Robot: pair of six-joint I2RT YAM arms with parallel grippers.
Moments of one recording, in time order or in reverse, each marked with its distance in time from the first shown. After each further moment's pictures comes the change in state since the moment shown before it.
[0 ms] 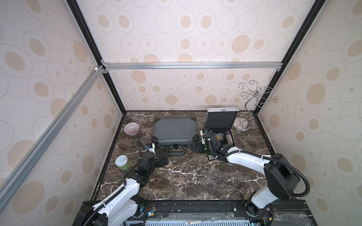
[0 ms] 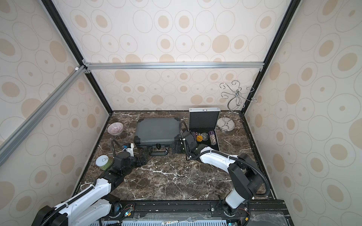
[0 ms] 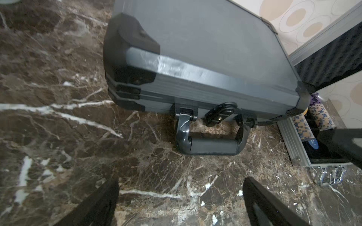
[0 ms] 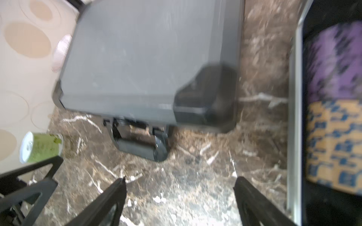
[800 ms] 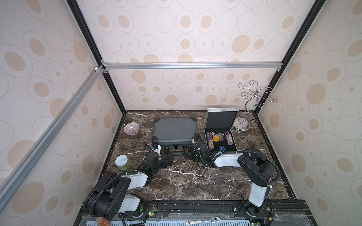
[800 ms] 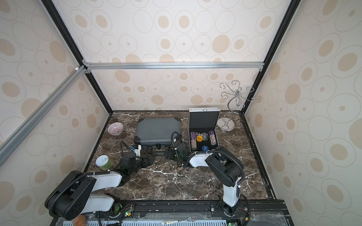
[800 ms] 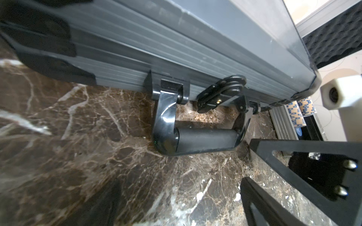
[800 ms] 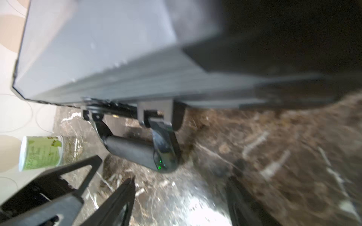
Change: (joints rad) left arm 0.026 0.429 -0.035 0.467 0.205 -0.066; right arm 0.082 0.282 0.002 0.313 -0.024 0.193
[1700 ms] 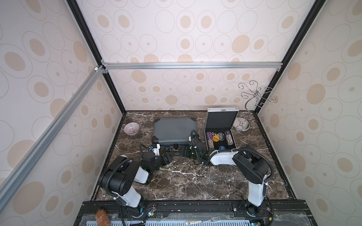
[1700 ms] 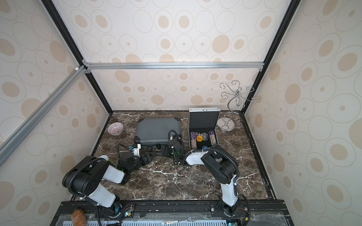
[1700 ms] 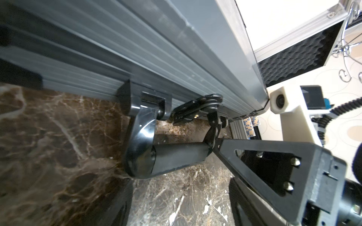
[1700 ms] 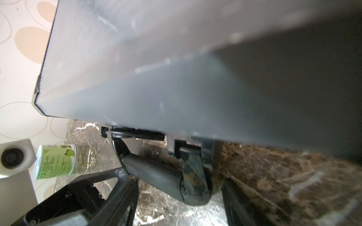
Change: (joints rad) left arm 0.098 0.255 -0.034 0.446 0.263 -0.176; right arm 0.010 0.069 0.090 0.021 -0.010 0.010
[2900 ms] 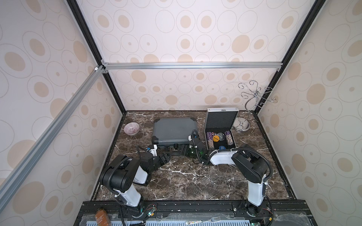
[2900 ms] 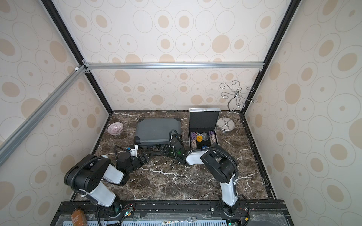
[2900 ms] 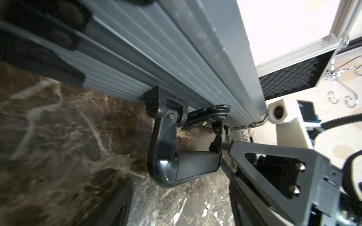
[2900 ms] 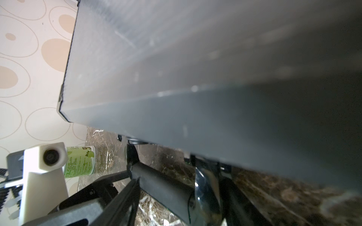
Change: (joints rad) left arm 0.041 0.079 -0.027 0.132 0.029 -0.108; right arm -0.005 0.010 -0.003 0.074 -0.053 0.058
